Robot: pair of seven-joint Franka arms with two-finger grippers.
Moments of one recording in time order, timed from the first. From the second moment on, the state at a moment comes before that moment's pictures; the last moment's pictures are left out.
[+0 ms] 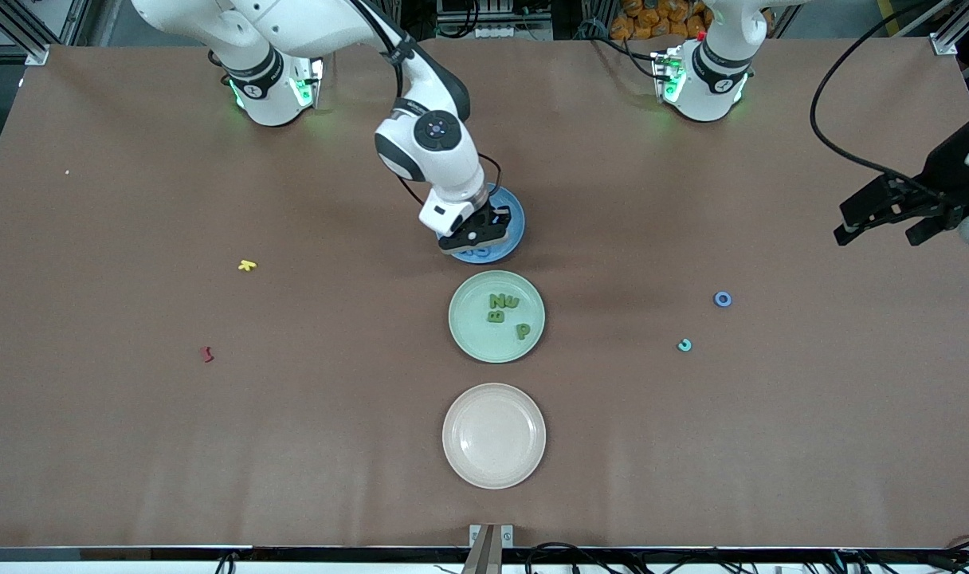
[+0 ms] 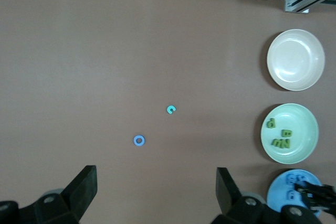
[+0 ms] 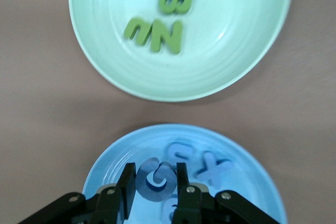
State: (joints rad) left arm 0.08 0.05 -0.16 -1.47 -0.09 1.67 -0.12; right arm 0.61 0.53 0.28 -1.92 -0.12 2.59 0.79
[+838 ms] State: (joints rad) left arm 0.03 0.02 -0.09 -1.48 0.00 1.61 -0.11; right arm 0.62 0.53 0.27 -1.87 -0.12 2.42 0.85
